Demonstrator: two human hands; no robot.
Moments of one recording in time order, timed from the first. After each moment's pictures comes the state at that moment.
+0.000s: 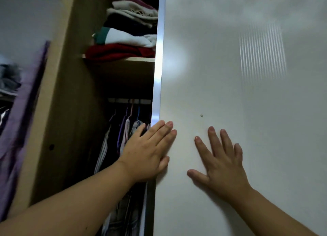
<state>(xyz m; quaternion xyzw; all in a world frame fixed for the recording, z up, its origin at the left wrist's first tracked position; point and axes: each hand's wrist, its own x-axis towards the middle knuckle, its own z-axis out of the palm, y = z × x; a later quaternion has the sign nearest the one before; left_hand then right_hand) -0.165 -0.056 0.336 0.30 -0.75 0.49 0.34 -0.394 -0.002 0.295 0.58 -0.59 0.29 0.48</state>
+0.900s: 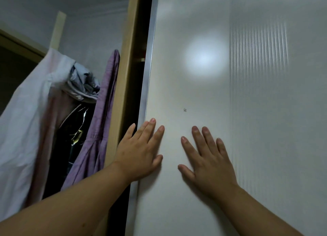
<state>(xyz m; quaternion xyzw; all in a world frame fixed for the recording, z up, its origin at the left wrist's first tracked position) -0.011 -0.066 0.311 0.50 -0.66 0.48 0.30 -0.229 -0.061 0.288 0.66 -0.48 0.31 0.48</state>
